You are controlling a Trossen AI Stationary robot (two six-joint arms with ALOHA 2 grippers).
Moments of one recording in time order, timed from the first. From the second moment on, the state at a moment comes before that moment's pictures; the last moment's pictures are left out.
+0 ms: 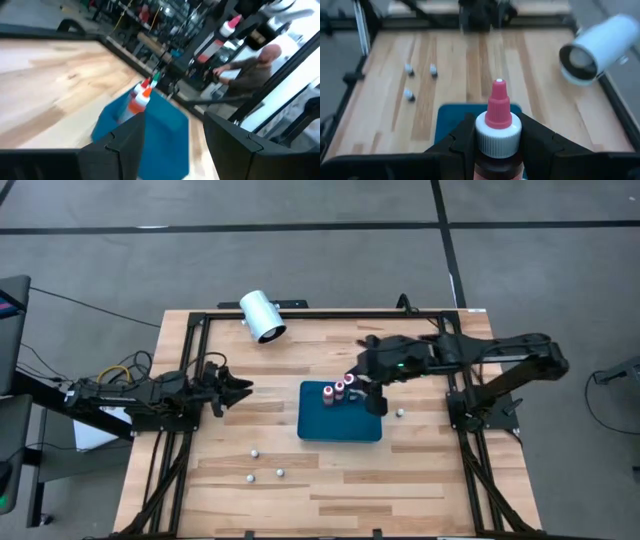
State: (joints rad) left arm -0.01 0.12 0.01 0.15 -0.16 -0.64; right arm 0.07 1.36 1.39 -0.68 0.07 0.00
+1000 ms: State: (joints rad) left arm -0.01 0.85 0.55 0.37 -0.15 -0.34; right arm 0.01 1.18 0.90 0.19 -0.20 0.13
